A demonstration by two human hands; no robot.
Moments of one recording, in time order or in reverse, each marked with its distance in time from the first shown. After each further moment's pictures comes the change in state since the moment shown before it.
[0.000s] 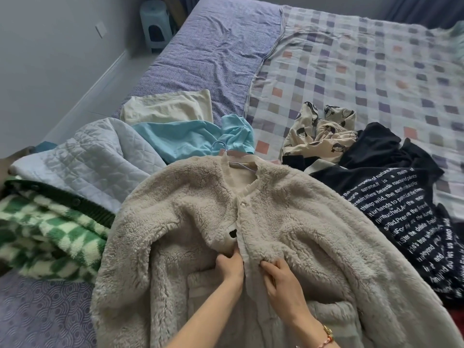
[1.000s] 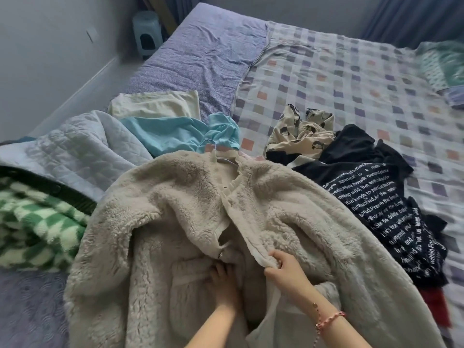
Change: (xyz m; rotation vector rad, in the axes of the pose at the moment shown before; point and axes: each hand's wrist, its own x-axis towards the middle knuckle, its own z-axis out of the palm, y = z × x) left_hand 0.019 -0.106 0.012 1.254 -0.123 0.683; right_hand -0.017 0.017 -0.042 0.387 -0.124 0.271
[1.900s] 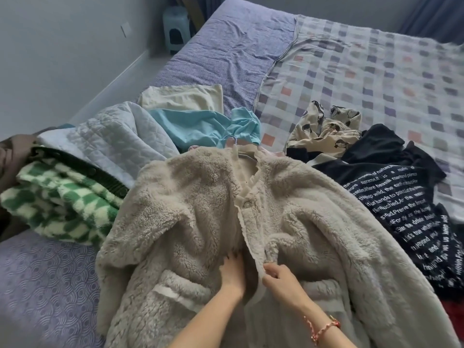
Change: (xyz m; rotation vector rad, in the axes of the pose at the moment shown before) left_hand -0.016 -0.004 -0.025 0.066 -0.047 -0.055; right_hand -0.016 0.022 0.036 -0.235 -0.180 -0.060
